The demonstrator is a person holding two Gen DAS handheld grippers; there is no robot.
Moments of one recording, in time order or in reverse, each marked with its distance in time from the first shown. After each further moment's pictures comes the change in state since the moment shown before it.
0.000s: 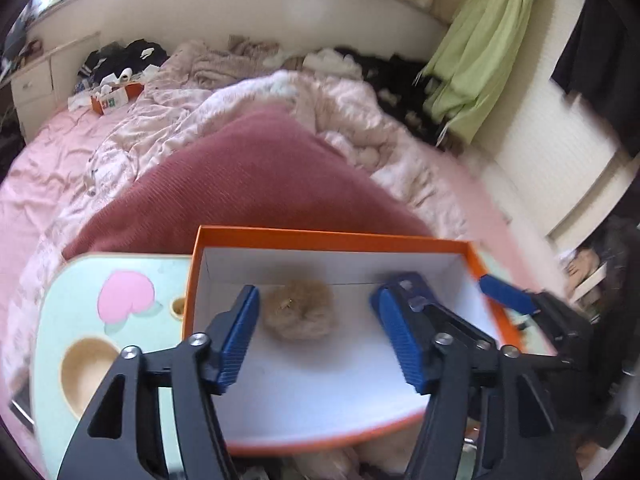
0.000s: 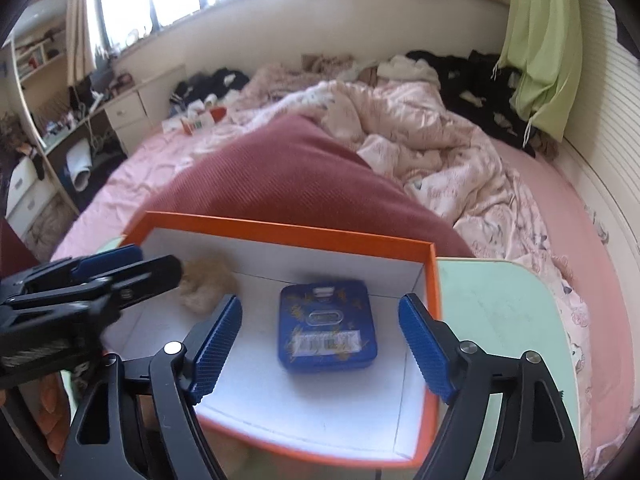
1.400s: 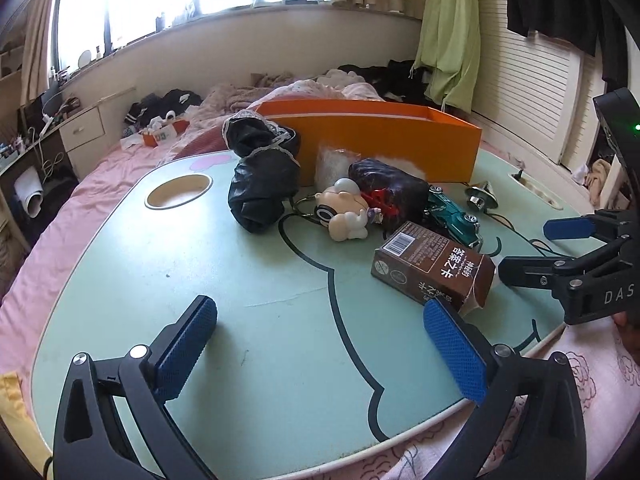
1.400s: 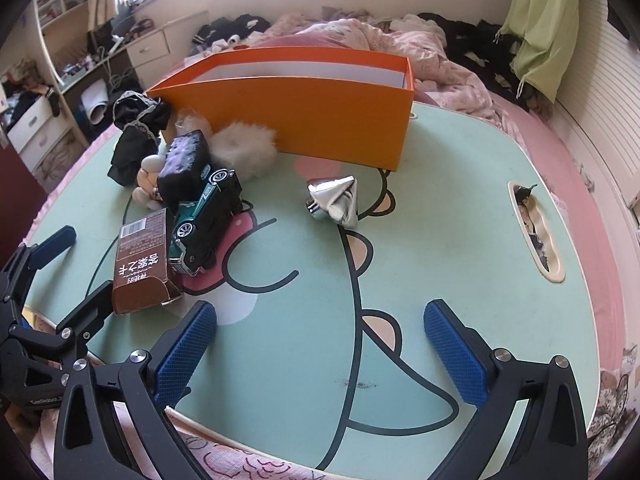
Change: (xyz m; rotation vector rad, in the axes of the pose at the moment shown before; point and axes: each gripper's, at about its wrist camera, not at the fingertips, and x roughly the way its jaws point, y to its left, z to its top) left arm -0.084 -0.014 -0.206 0.202 -0.145 0.231; right arm -0.076 0.014 -0.161 -0.077 0.164 -0.008
